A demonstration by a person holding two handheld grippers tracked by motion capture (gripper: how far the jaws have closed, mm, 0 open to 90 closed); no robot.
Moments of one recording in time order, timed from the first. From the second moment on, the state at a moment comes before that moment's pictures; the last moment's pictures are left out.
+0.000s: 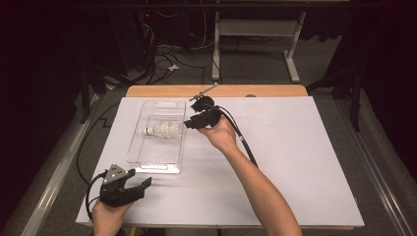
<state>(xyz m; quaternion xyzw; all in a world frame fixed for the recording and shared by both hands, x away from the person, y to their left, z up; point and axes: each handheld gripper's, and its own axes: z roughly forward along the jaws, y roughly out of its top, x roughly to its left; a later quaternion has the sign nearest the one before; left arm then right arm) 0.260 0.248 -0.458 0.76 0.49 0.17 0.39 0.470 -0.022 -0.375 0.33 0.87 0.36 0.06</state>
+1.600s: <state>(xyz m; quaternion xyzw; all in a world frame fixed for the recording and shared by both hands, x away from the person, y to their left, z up) 0.259 0.249 -0.457 0.76 0.49 0.17 0.39 0.453 -0.070 -0.393 0.36 0.85 0.37 0.09</state>
